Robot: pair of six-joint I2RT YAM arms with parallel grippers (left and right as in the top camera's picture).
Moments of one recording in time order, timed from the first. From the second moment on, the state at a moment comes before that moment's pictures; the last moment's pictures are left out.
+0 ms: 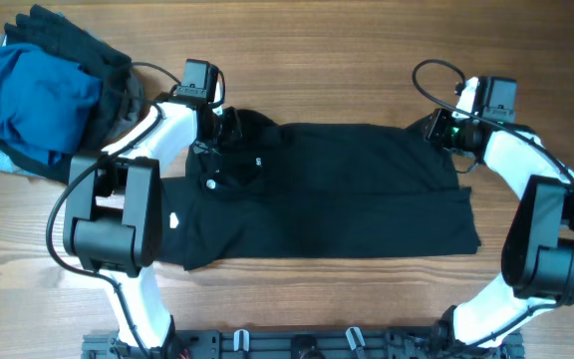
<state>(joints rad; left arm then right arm) -0.19 2.04 1.31 -0.55 0.21 -0.46 -0.16 1.86 1.04 -0.23 -0.24 0.23</state>
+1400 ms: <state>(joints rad) -0.16 1.94 1.32 -0.65 0.21 -0.45 -0.25 1.87 1.05 -0.23 -0.25 0.26</state>
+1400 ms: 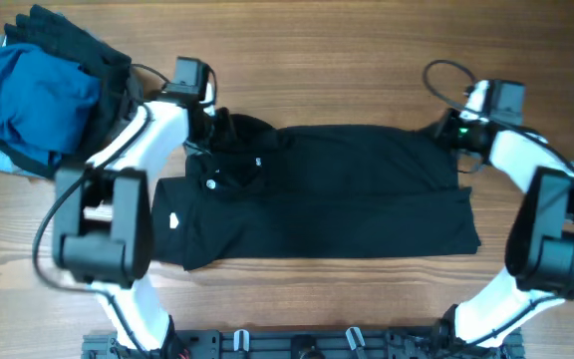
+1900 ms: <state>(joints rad) -0.15 1.61 1.33 -1.26 0.23 -0.45 -0.29 1.69 1.07 -0.64 -0.25 0.23</state>
